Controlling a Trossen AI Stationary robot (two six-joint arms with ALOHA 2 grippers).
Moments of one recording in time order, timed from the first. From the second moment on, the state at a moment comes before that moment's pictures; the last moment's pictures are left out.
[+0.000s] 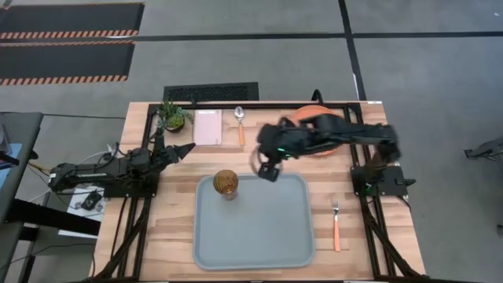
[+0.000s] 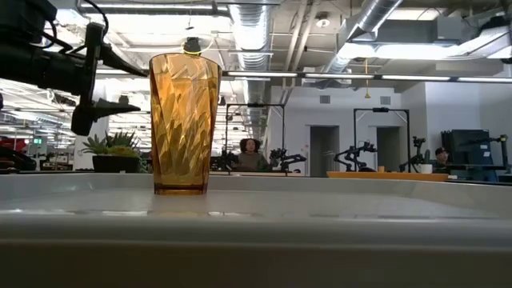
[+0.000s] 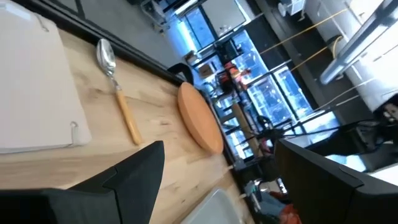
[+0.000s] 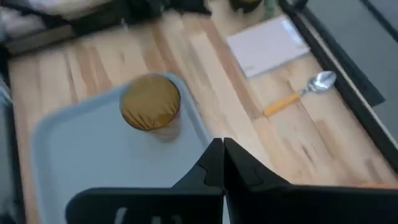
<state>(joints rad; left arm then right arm) 0.11 0.12 0.02 0.03 -0.43 -1.08 0.15 1.79 2.18 -1.27 0.32 0.45</state>
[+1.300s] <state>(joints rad) 0.11 0.14 0.02 0.04 -0.43 -1.06 0.15 2.00 1.12 0.35 0.13 0.71</state>
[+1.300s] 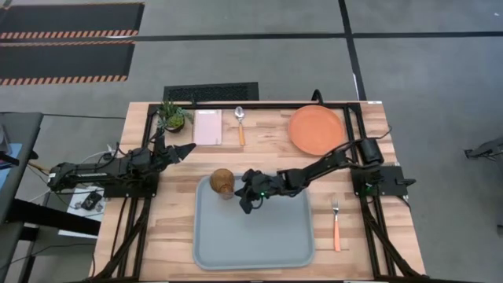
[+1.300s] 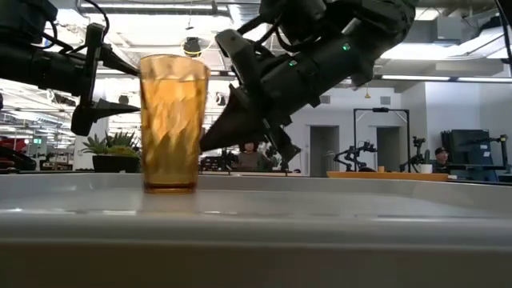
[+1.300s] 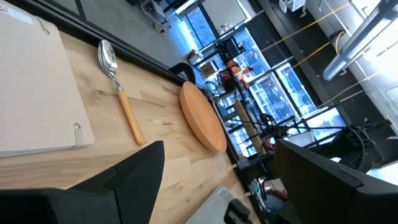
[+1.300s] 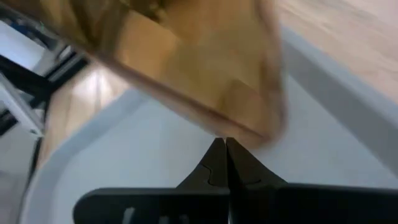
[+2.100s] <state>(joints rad) 0.11 0.14 0.02 0.04 -0.43 -1.03 0.06 2.04 1.17 0.32 0.05 0.63</state>
